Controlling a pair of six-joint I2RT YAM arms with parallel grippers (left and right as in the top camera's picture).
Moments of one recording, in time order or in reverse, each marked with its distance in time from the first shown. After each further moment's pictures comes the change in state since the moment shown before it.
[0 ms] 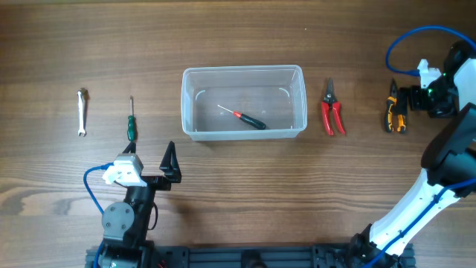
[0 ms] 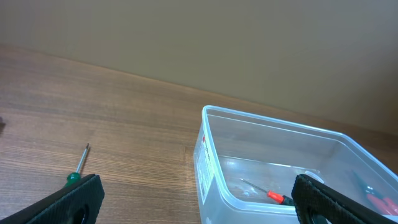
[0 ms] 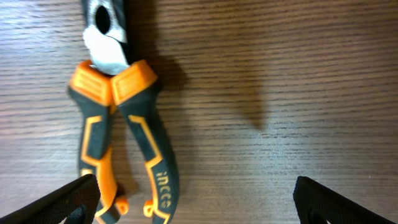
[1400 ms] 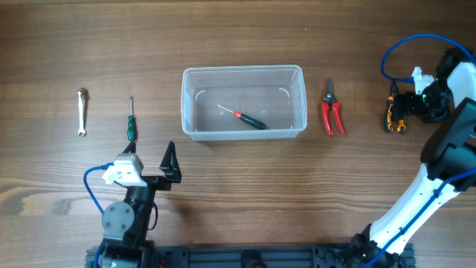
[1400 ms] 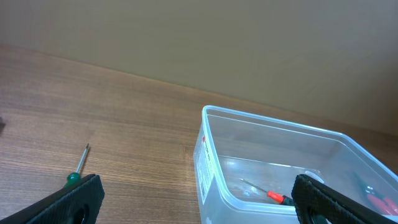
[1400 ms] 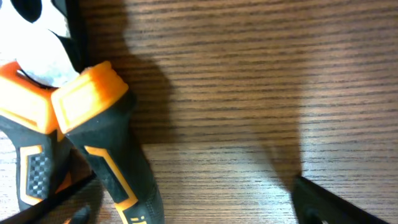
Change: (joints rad) left arm 0.000 0.000 0.000 0.000 0.000 0.000; right arm 0.000 0.063 -0.016 0.037 0.033 -0.012
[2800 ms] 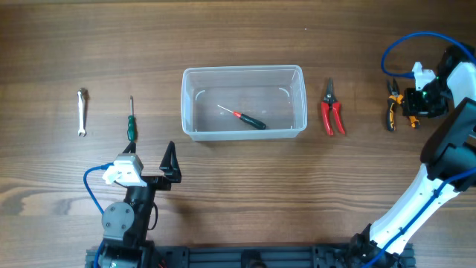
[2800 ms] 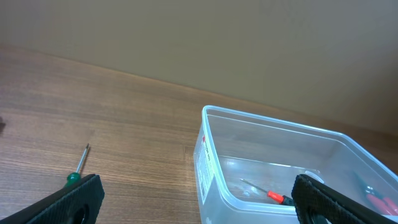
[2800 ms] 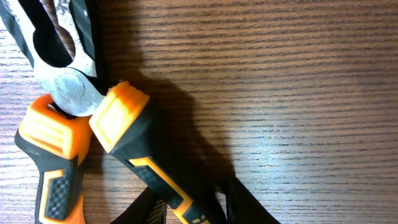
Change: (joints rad) left arm 0.000 0.000 0.000 0.000 0.000 0.000; right arm 0.001 0.000 0.000 0.068 -0.027 -0.028
